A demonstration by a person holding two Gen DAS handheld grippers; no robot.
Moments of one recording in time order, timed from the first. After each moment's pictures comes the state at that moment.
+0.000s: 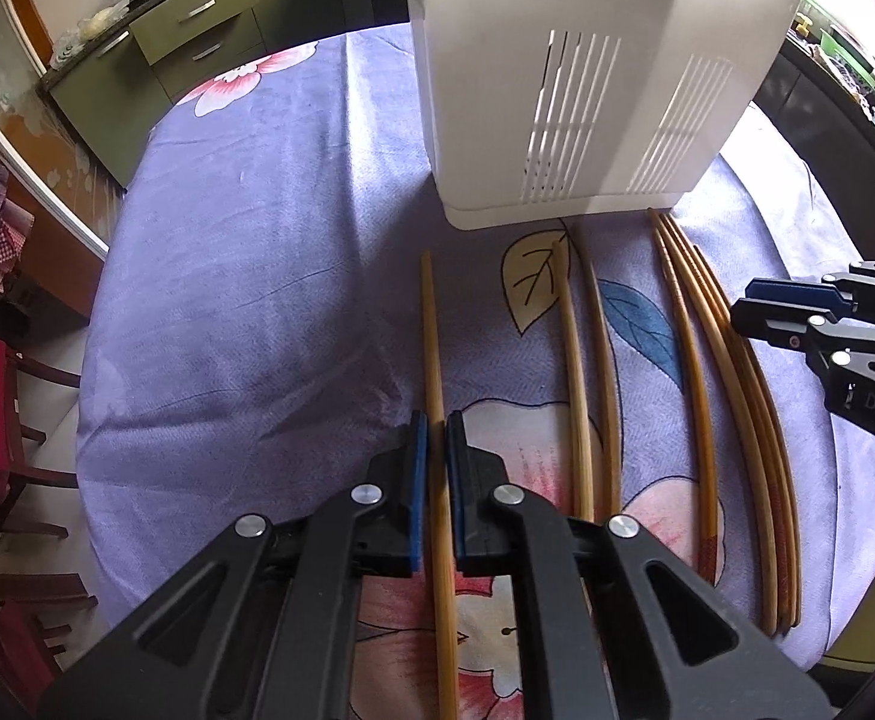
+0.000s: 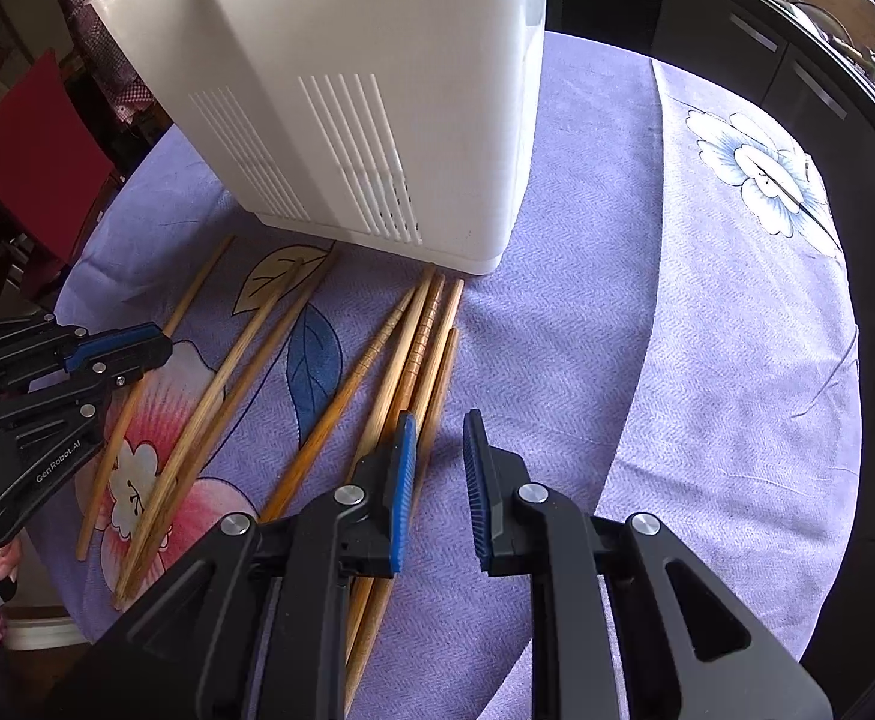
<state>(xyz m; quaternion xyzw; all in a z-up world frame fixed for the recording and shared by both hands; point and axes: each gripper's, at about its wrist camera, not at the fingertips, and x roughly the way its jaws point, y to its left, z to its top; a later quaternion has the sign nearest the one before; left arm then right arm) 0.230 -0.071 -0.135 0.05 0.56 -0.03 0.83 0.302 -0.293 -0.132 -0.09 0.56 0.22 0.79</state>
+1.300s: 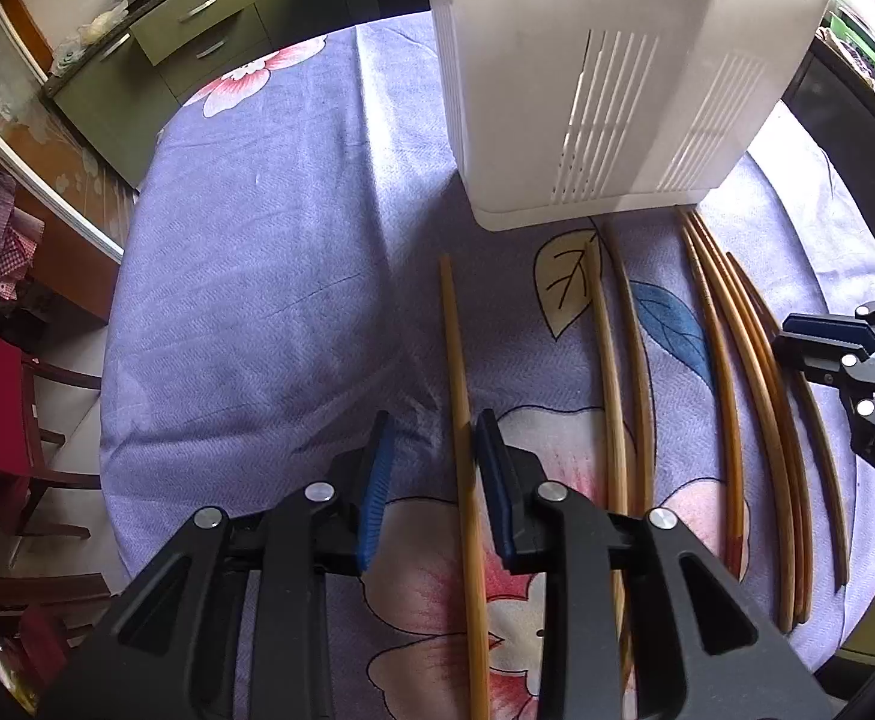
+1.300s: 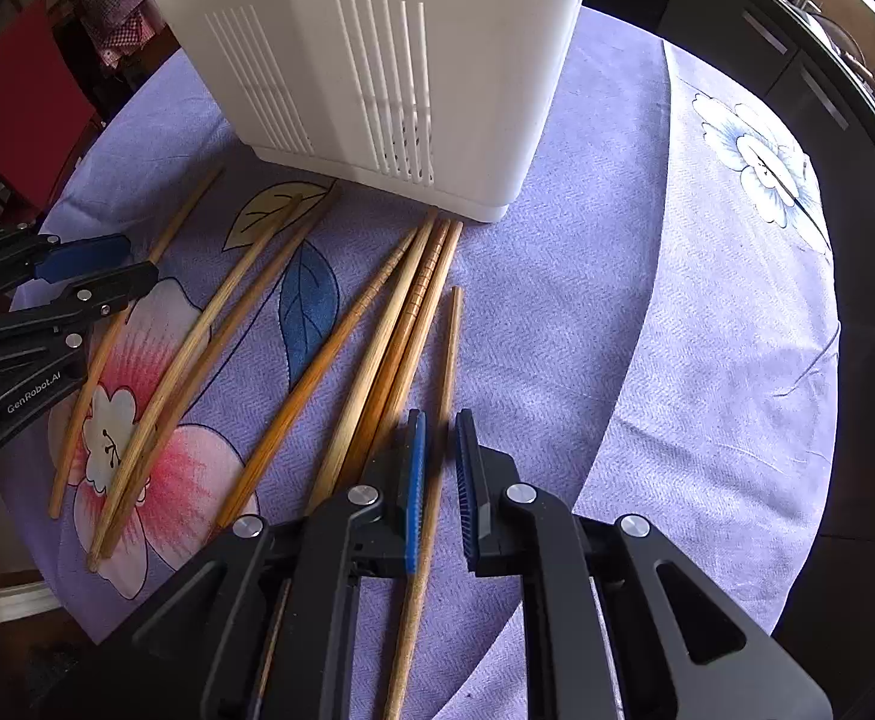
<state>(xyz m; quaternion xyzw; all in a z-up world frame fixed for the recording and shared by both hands) 0.238 -0.067 -0.134 0.07 0.57 -0.01 0.82 0.291 -0.253 -0.150 -0.15 0.59 0.20 0.76</state>
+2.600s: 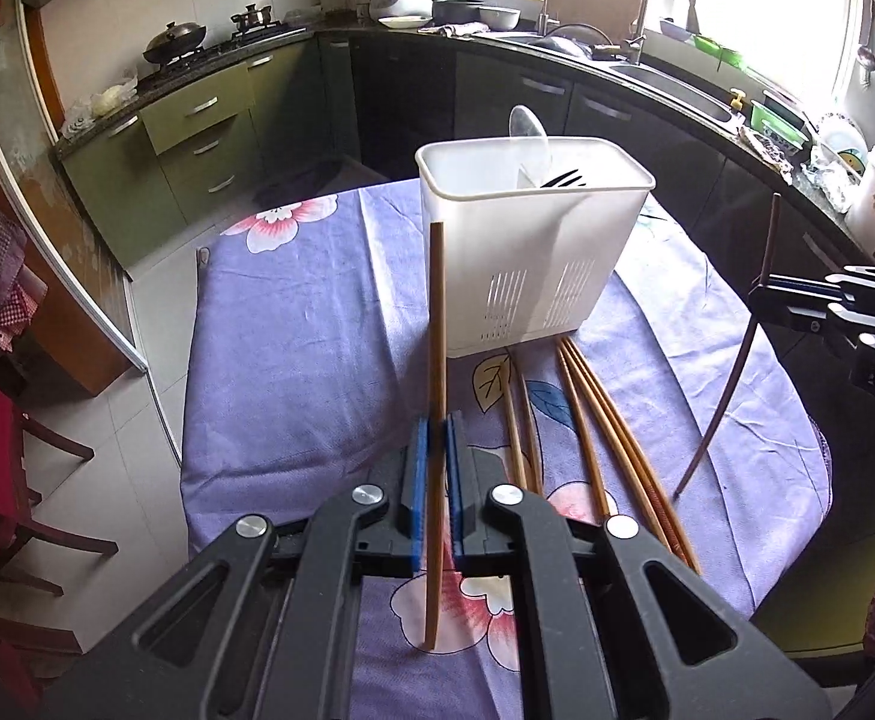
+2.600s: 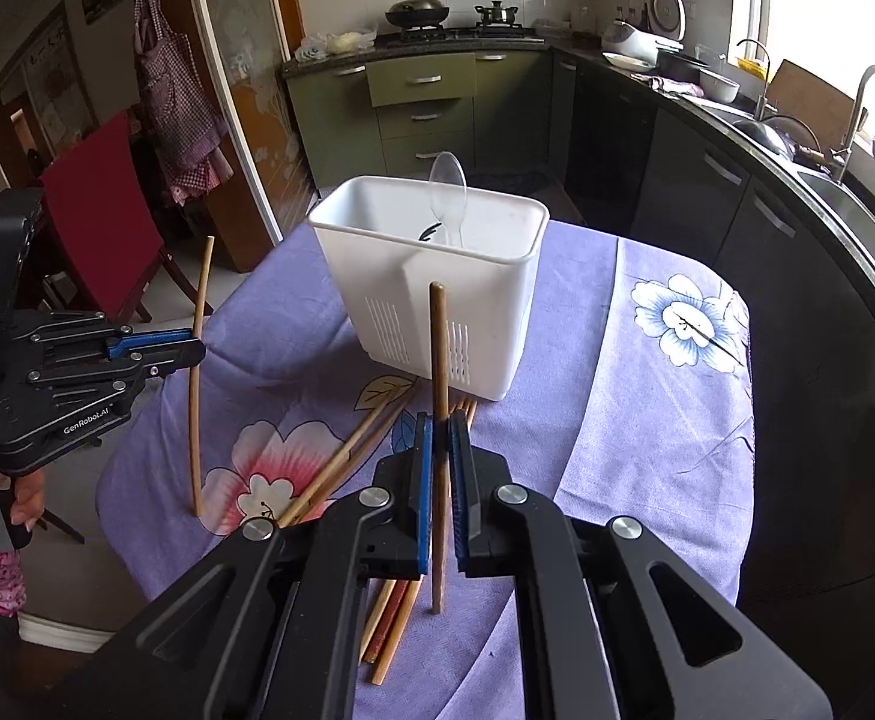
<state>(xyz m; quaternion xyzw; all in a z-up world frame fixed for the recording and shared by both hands) 0.173 -0.056 -0.008 0.04 0.45 -0.07 0.89 0.223 -0.296 0.004 -0.07 0.42 0.26 0.87</state>
